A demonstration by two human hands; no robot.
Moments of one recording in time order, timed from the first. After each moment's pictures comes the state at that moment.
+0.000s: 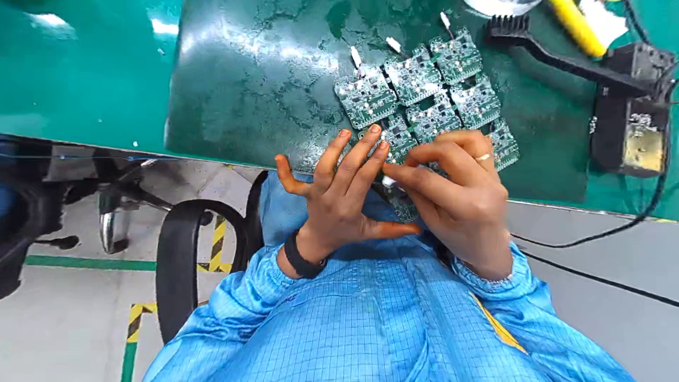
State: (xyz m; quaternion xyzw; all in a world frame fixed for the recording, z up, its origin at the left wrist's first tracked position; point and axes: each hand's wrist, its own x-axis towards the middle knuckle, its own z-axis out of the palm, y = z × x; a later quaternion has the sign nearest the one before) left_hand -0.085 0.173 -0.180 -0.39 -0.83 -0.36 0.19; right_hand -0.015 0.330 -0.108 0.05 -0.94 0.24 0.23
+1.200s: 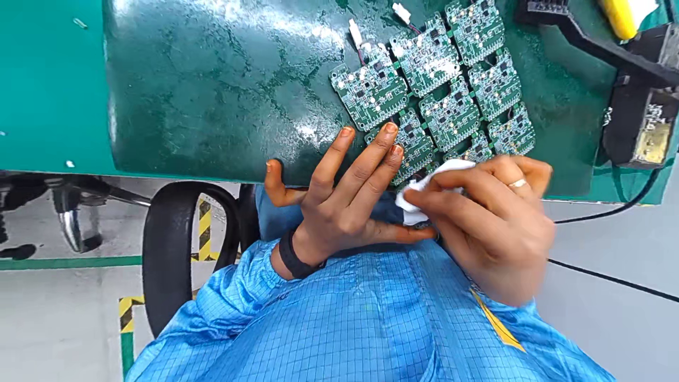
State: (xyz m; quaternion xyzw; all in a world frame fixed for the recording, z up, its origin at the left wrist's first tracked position) left_hand -0.094 0.169 -0.180 -0.40 -0.81 -0.38 0.19; right_hand 0.001 0.317 -0.090 -0.03 -0.97 0.20 0.15
